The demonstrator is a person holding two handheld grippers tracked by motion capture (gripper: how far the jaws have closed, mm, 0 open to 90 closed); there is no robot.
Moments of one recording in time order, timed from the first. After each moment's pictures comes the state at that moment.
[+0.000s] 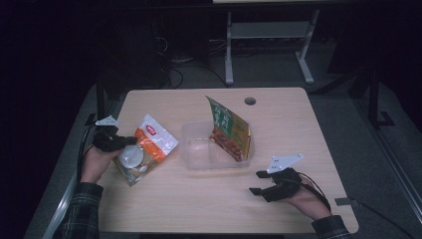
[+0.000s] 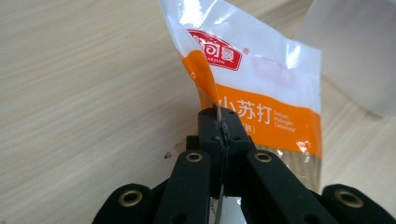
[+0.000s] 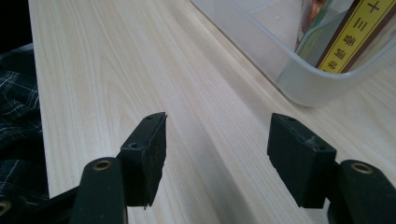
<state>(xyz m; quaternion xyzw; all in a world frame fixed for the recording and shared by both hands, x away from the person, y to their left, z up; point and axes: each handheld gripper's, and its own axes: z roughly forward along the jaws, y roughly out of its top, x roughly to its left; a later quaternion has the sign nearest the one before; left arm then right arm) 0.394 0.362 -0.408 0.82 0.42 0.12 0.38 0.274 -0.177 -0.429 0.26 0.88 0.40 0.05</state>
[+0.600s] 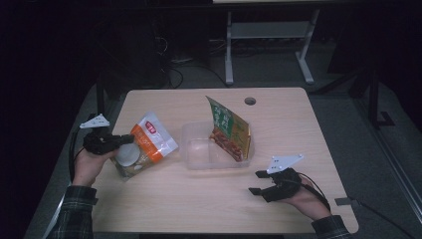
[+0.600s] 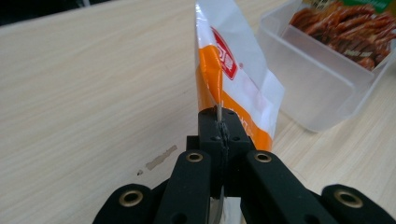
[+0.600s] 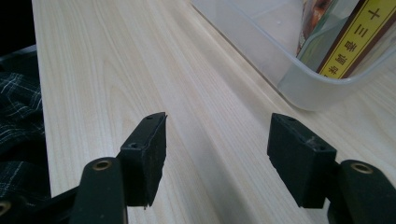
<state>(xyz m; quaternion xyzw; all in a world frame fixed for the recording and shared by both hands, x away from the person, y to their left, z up) 0.361 0.361 -0.371 0.80 0.39 0.14 0.44 0.273 -0.176 -0.428 0.25 0.88 0.40 0.06</state>
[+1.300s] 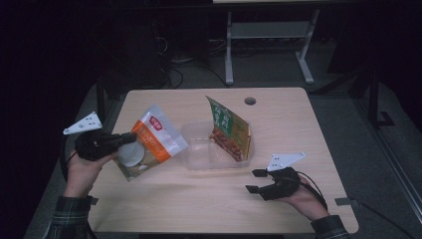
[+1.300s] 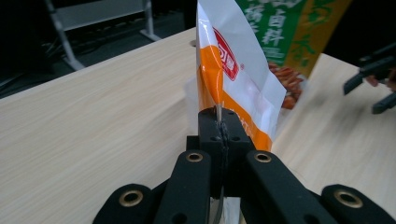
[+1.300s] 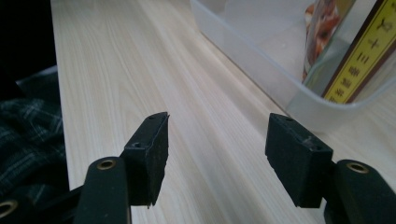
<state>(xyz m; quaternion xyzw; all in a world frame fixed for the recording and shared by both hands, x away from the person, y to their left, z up) 0.310 0.325 -0.313 0.79 0.32 0.15 0.50 0.272 -0.172 -0.420 0.26 0.86 0.44 0.04</state>
